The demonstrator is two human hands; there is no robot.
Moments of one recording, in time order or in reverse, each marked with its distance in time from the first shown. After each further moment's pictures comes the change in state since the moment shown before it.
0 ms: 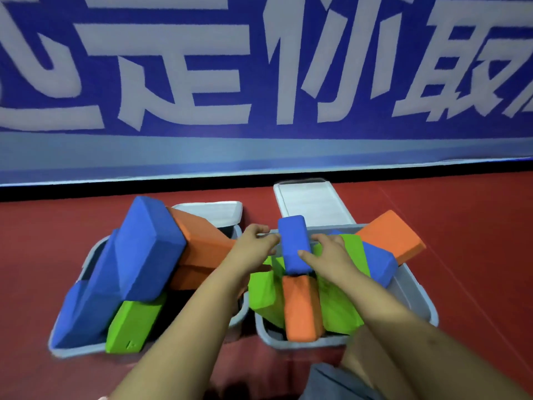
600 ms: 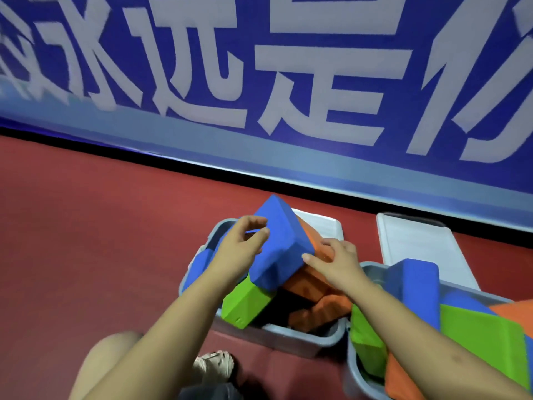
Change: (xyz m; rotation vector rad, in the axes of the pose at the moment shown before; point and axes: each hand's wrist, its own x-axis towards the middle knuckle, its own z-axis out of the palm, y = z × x) left_hand -0.087 -0.026 -0.216 -0.115 0.459 0.287; right_hand -0.014 -0.175 0.114 0.066 -0.202 -0.293
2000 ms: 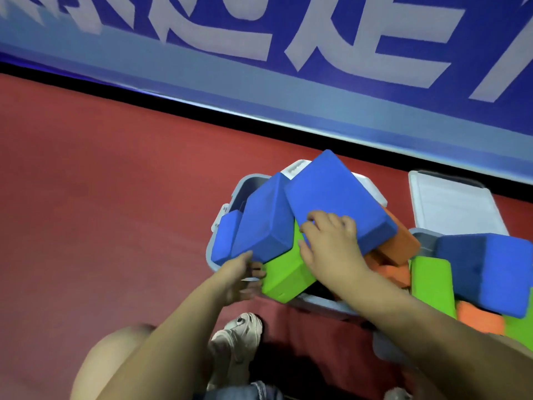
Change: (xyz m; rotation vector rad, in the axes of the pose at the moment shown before) left_hand 0.037 -0.182 -0.097 -0.202 -0.088 -0.980; right_hand 0.006 -0.059 0.133 -0.717 0.239 -0.663
